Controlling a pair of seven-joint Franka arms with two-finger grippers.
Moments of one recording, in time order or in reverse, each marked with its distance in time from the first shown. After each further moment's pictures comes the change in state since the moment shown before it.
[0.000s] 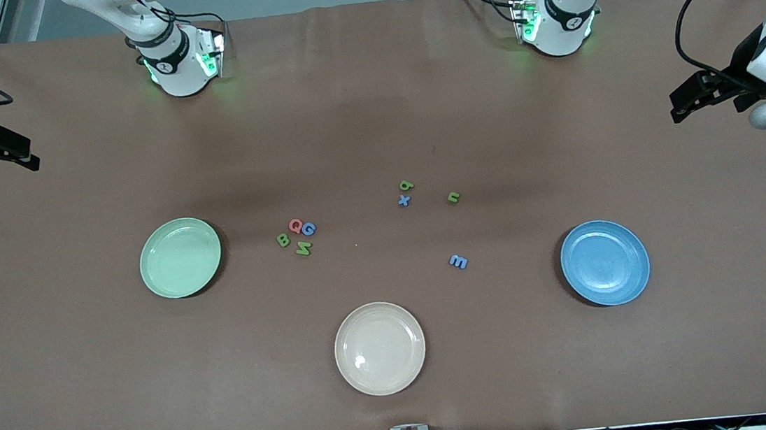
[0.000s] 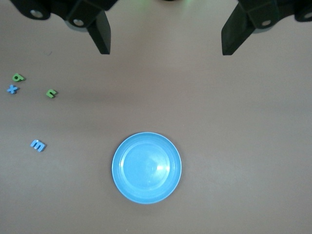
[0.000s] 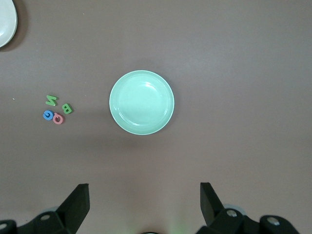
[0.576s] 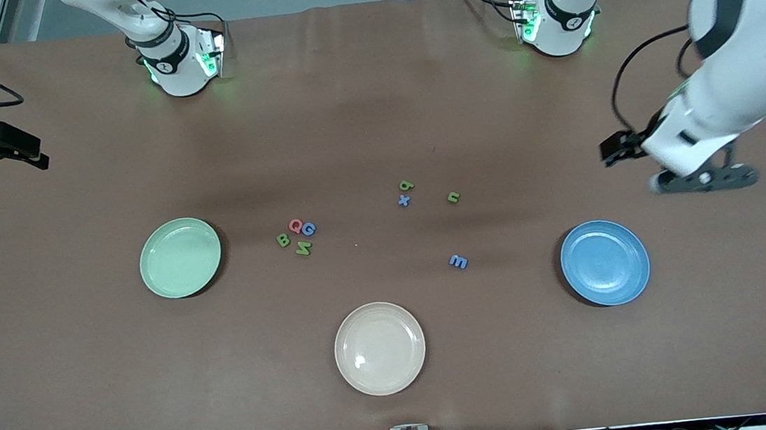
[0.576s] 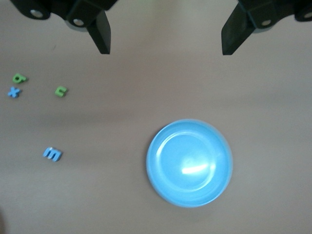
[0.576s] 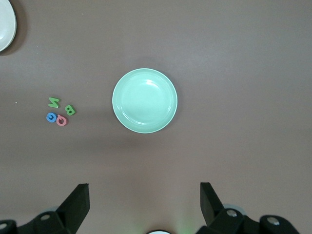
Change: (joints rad) left arm -0.152 0.202 -0.004 -0.011 0.000 0.171 -0.012; right arm 0.014 -0.001 0.009 -0.001 0.000 -0.007 0.064
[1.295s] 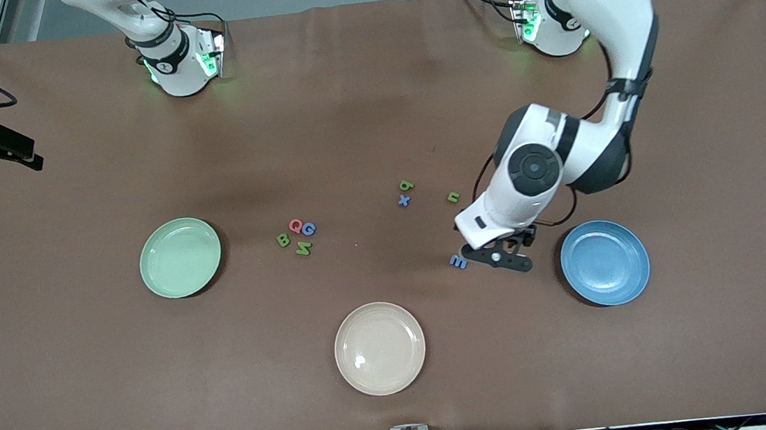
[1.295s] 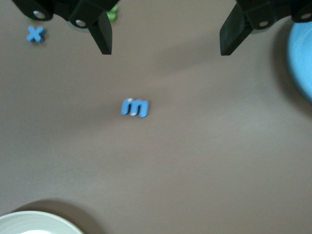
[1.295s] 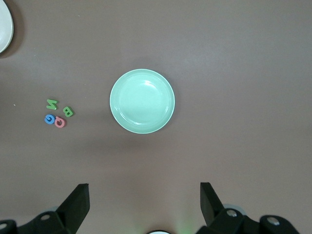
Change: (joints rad) left arm -0.272 0.379 0.000 -0.003 0.011 0.495 -0.003; right arm -0.002 -0.001 -0.012 0.000 0.000 0.000 0.000
